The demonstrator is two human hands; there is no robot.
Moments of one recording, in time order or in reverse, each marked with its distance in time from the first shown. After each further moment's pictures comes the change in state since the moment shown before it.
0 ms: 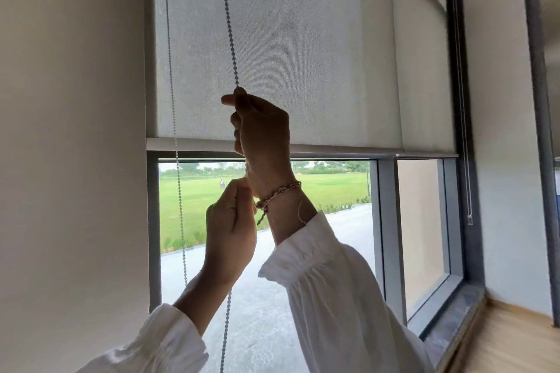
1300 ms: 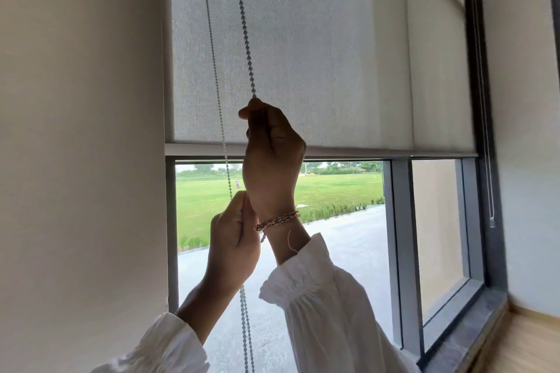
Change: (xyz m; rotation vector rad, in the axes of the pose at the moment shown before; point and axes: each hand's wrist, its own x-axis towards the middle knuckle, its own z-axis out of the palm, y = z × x) left_hand -0.014 0.007 -0.018 0.112 -0.018 0.110; right_hand -0.029 0.008 0.005 -0.062 0.219 -0.534
